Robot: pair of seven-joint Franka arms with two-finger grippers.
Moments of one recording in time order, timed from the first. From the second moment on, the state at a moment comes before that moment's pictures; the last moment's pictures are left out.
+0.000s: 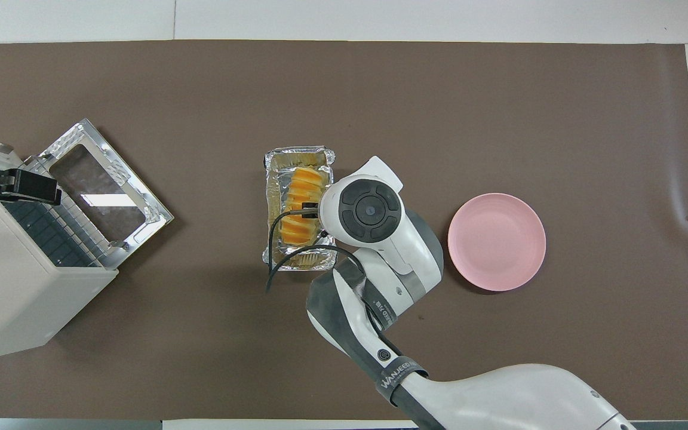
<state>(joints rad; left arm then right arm) -0.12 -0.07 0.05 -1.70 0.01 1.62 0.04 0.60 0.40 0.05 -1.80 0.02 2.38 0.66</state>
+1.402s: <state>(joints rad) -0.12 -0.07 0.05 -1.70 0.01 1.62 0.04 0.44 0.37 0.03 -1.63 0.14 2.04 0.62</state>
